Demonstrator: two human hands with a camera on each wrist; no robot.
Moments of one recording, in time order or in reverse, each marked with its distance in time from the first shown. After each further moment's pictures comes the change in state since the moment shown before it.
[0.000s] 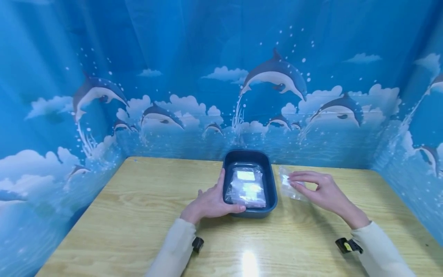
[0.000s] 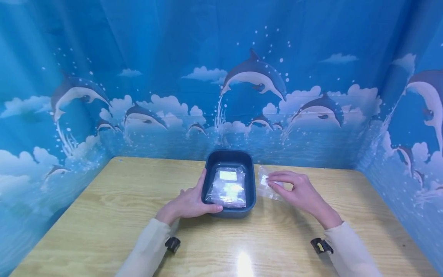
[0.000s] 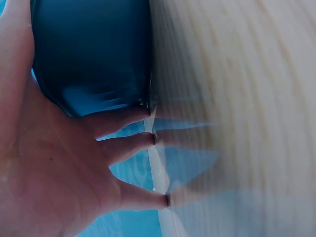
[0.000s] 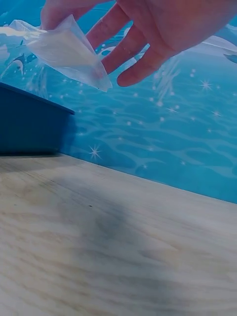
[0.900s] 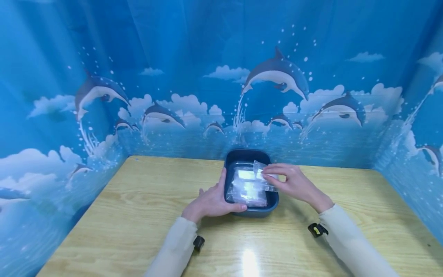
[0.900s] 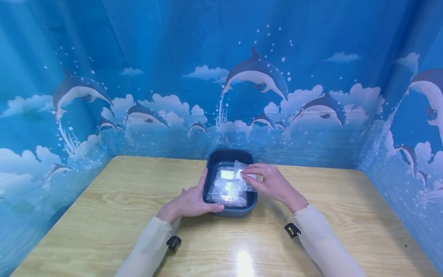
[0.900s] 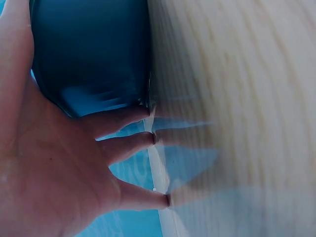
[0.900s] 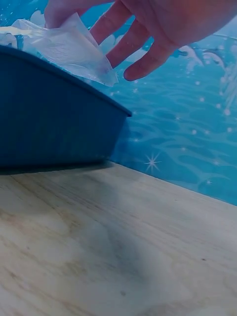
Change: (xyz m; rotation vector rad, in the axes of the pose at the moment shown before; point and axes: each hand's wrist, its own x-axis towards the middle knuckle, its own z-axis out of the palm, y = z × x) left_hand 0.001 0.002 -0.001 0.019 -0.009 -0.015; right_hand 0.049 -0.021 0.045 0.075 -0.166 -0.057
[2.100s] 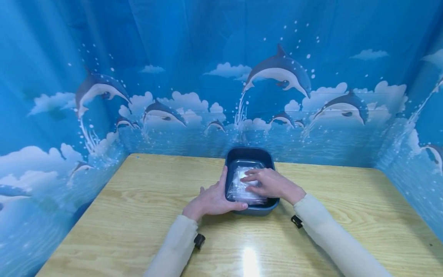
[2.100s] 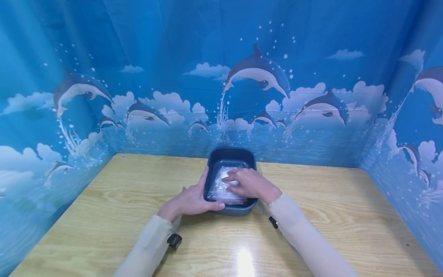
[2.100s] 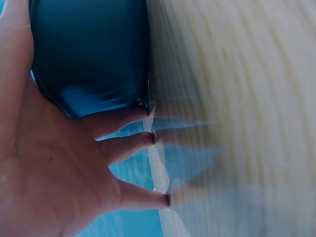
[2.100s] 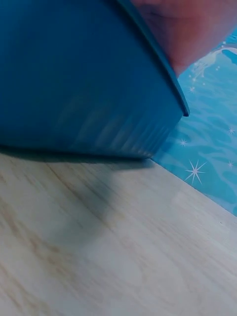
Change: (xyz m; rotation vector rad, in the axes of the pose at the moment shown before) left_hand -0.001 0.000 -0.001 0.011 -0.017 0.000; right_hand 0.040 -0.006 0.045 -0.146 -0.408 -0.061
